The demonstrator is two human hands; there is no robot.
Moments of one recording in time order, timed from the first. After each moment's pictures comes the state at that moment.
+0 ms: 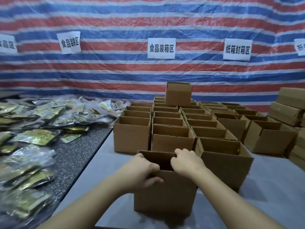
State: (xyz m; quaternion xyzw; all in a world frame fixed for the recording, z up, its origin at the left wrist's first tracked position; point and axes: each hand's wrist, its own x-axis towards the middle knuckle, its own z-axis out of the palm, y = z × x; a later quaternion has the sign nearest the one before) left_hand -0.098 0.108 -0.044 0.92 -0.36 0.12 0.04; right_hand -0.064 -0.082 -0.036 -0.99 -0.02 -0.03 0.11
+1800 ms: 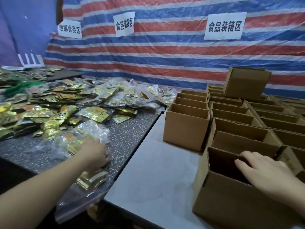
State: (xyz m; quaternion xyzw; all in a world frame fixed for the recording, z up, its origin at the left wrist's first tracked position) left_hand -0.069 0.413 -0.139 0.96 0.20 -0.09 -0.15; right_hand -0.043 -0.072 -0.043 -0.99 -0.10 -0.07 -0.01
